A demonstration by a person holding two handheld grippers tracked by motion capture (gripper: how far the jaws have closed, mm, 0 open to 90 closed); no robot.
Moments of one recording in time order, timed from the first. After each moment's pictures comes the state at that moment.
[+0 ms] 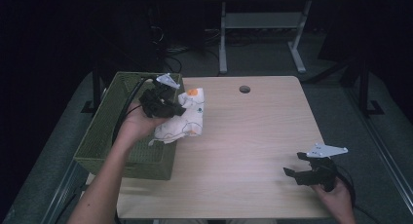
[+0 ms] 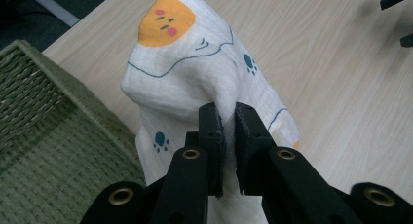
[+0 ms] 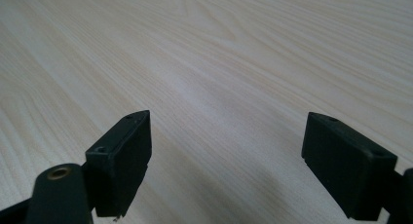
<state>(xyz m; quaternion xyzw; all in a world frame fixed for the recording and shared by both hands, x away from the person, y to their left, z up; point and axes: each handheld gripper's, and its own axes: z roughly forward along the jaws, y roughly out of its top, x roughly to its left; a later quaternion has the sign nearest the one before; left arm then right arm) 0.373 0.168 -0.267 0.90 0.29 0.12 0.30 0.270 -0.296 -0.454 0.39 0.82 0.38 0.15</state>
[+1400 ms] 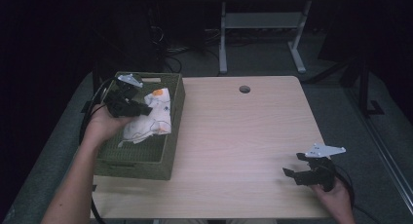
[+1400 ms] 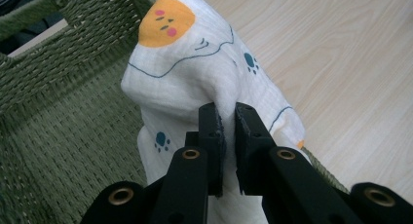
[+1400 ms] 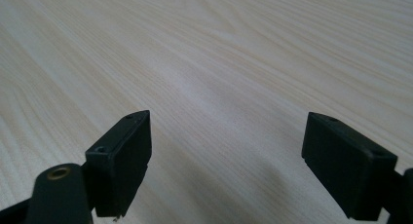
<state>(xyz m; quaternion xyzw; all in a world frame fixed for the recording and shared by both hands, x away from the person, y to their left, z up) 0.383 0.256 -0.276 0.88 0.36 0.13 0.28 0.272 -0.295 -0.458 0.40 0.83 0.37 0.14</state>
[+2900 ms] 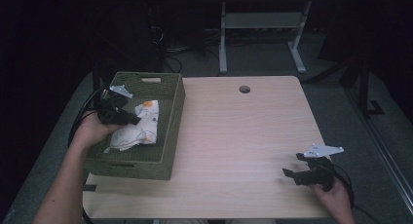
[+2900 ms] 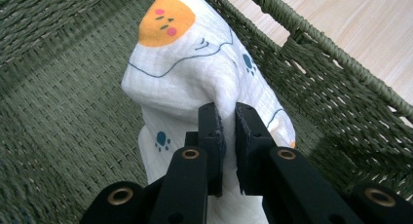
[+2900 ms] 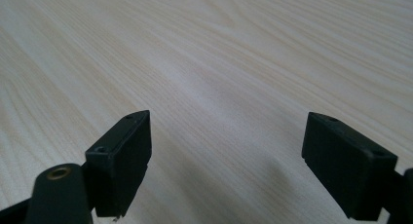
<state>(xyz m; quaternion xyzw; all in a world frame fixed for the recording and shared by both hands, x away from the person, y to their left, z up) 0.393 0.294 -0.314 0.90 0.34 0.10 0.24 0.274 -0.294 -0.461 0.40 0.83 0.37 0.14</state>
